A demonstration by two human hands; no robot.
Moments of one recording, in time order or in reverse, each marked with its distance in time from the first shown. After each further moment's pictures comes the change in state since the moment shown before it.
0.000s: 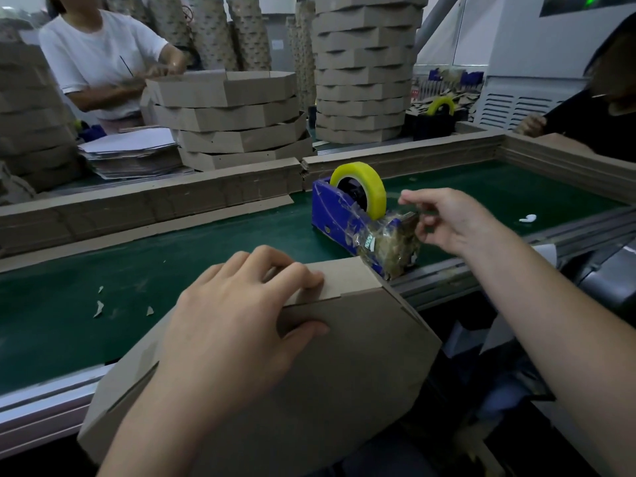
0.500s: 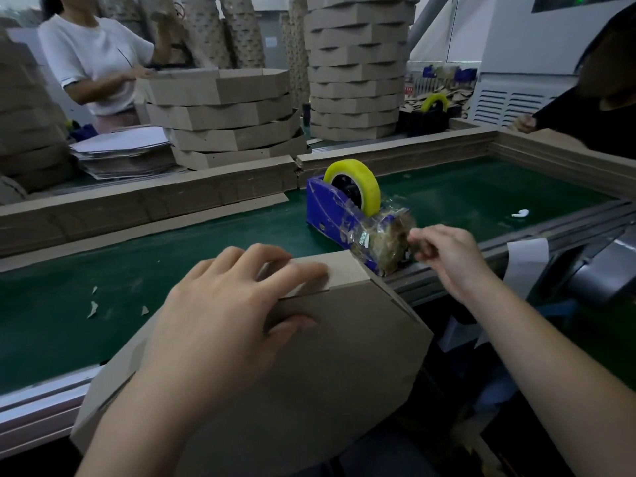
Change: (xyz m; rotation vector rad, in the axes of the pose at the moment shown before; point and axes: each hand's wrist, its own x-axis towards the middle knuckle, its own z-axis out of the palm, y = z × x) left_hand 0.000 -0.004 -0.003 0.018 -0.073 0.032; right_hand -0.013 0.063 -0.020 -0.037 0.107 -0.250
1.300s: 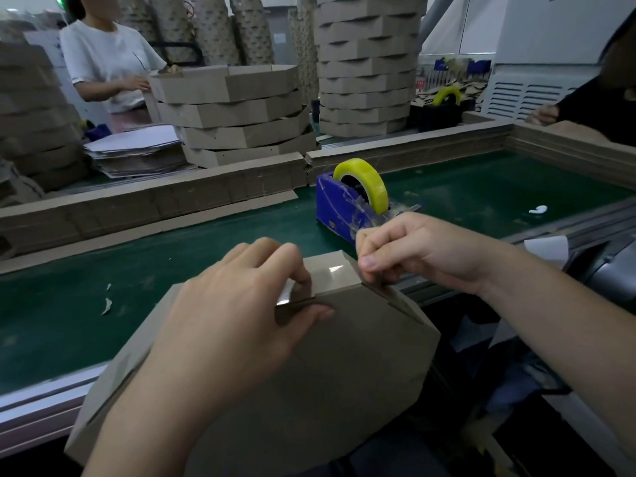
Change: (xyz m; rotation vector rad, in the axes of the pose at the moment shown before) left_hand 0.000 0.007 -0.013 -0.190 0.073 -0.074; right_hand -0.067 -0.094 0.048 -0.350 -0.962 -0.011
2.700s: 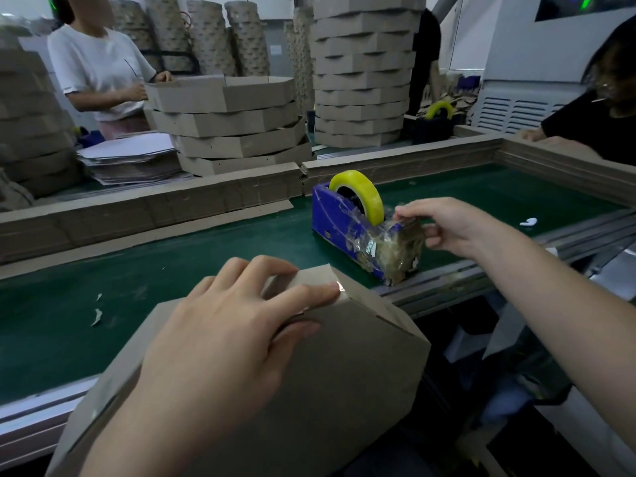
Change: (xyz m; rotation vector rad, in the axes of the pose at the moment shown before) left_hand -0.004 -0.011 0.003 0.155 -0.075 0.090; right_hand 0.036 0.059 -0.091 0.187 0.603 0.341
